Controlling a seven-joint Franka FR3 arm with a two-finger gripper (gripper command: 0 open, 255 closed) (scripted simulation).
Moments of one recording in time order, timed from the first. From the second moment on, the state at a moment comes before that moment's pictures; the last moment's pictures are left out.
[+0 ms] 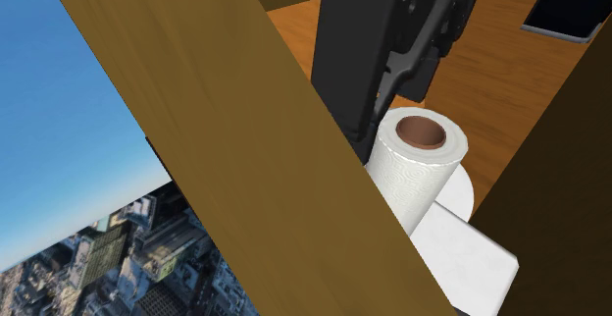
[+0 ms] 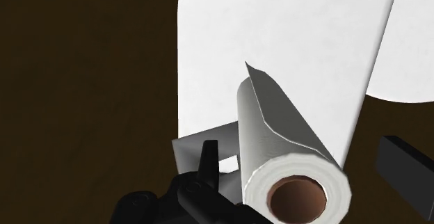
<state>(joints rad) -0.18 0.22 -0.26 -1.24 0.03 1.46 -0.40</state>
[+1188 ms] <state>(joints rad) -0.17 0.20 -0.26 -1.30 0.02 1.50 -0.40</state>
